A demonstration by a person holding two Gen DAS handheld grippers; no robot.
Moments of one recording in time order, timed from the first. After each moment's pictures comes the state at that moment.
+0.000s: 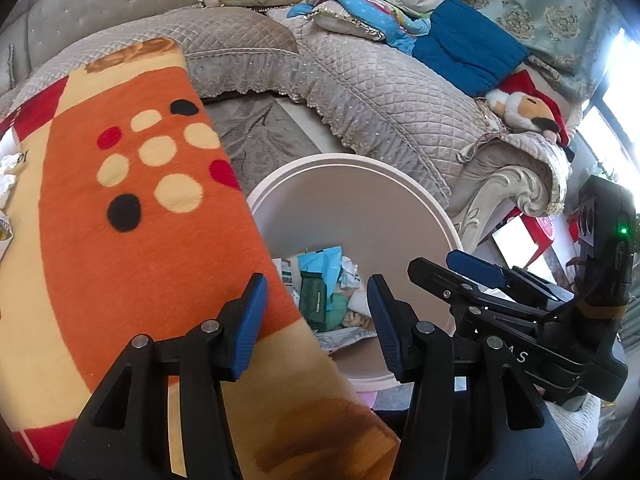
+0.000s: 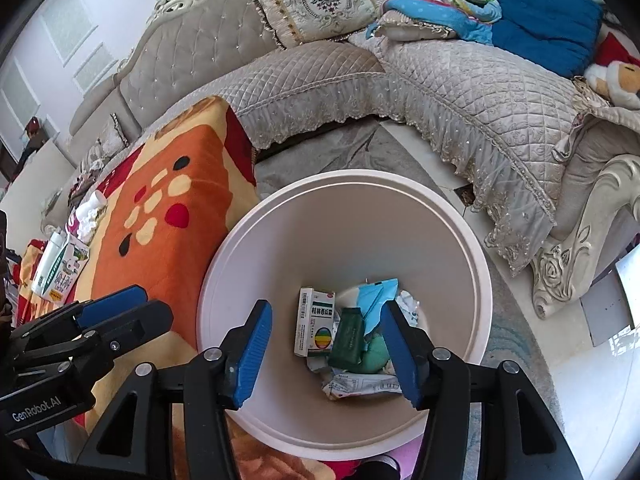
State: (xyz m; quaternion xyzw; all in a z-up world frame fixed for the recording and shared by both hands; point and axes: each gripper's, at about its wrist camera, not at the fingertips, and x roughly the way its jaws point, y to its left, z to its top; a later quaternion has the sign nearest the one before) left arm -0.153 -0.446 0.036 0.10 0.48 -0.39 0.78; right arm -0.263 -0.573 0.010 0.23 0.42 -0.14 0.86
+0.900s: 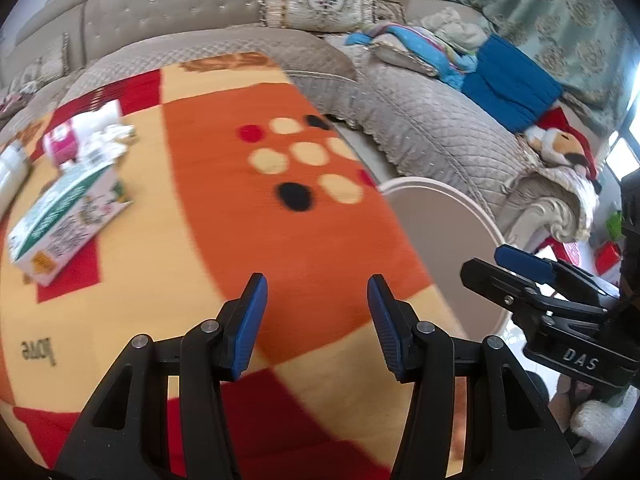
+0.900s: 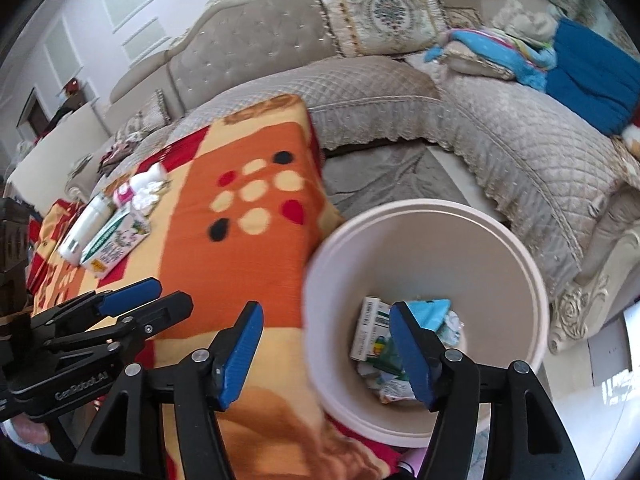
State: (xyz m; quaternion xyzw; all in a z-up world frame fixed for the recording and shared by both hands) left arm -0.125 -0.334 0.051 0.08 0.45 -0.32 0.83; right arm -0.232 -0.483 0.053 0.17 0.41 -0.08 0.89
